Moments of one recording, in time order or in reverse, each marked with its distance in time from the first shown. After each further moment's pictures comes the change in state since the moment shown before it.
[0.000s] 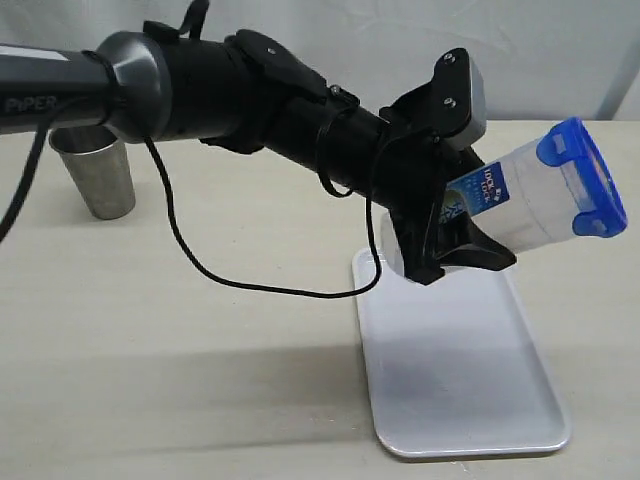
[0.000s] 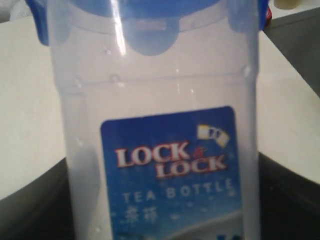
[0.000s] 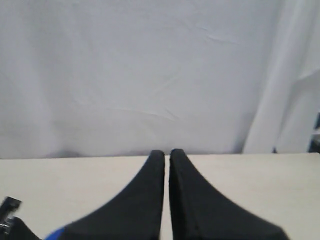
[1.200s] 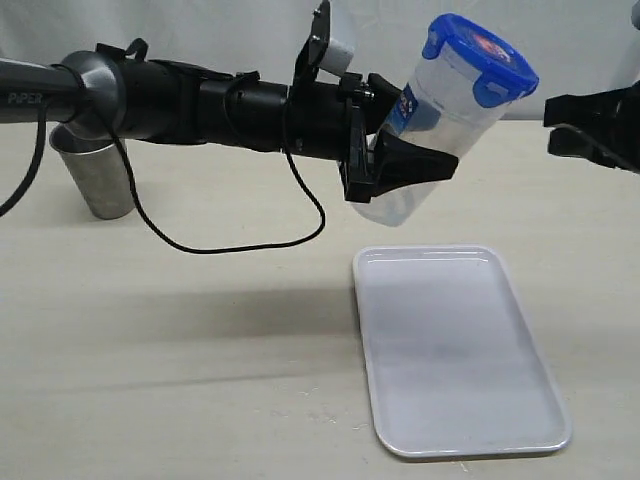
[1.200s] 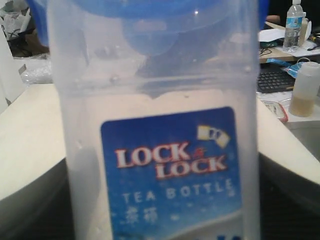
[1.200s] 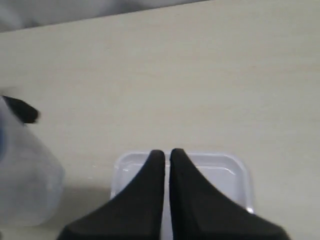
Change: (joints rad) left arm 0.222 0.101 0.027 -0.450 0.282 0.259; right arm -0.809 0.627 -0.020 1.903 -0.425 -1.621
